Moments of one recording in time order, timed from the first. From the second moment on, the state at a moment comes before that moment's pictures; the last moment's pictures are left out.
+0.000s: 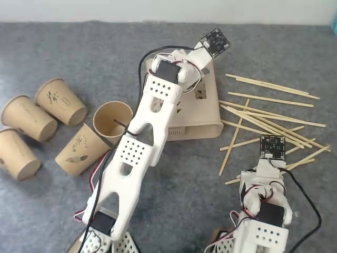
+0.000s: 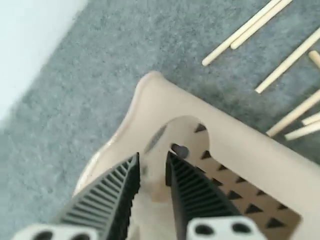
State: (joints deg) left arm 18.2 72.7 -93.1 84.4 -29.0; right arm 11.7 -100.0 95.2 68.3 8.7
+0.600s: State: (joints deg) left arm 18.2 72.7 -89.5 74.9 -40.7; right arm 11.7 -100.0 95.2 68.3 8.7
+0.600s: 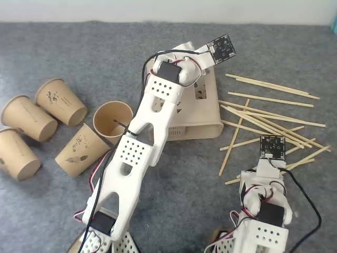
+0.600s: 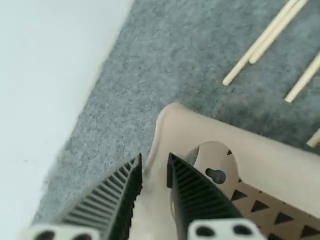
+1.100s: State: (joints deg) left arm 19.8 75.3 -93.4 81.3 -45.7; right arm 11.7 -100.0 95.2 68.3 8.7
